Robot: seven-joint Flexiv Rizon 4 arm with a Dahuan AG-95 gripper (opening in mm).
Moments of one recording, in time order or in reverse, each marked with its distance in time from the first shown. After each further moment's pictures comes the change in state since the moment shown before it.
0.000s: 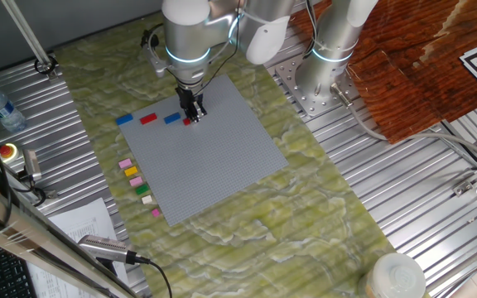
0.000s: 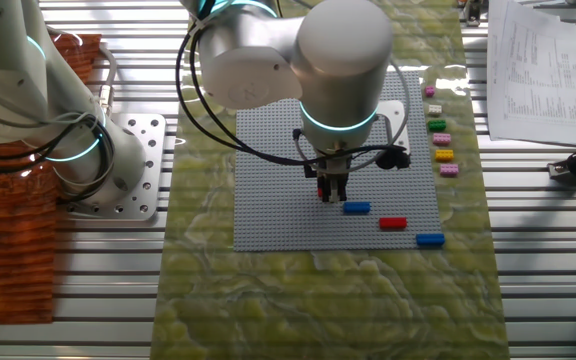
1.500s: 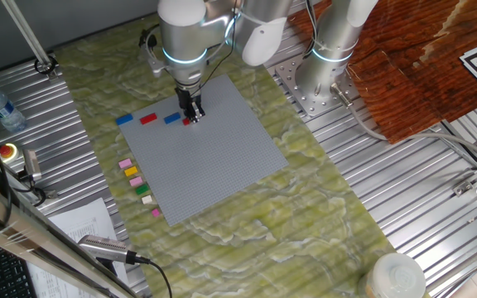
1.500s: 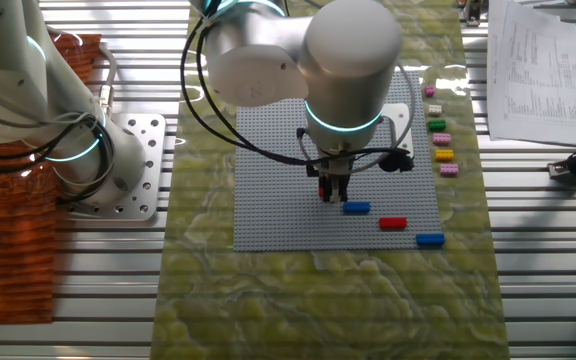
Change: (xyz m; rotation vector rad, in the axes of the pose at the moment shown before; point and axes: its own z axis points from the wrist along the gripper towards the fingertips) arm -0.003 0.003 0.000 0.009 0.028 0.027
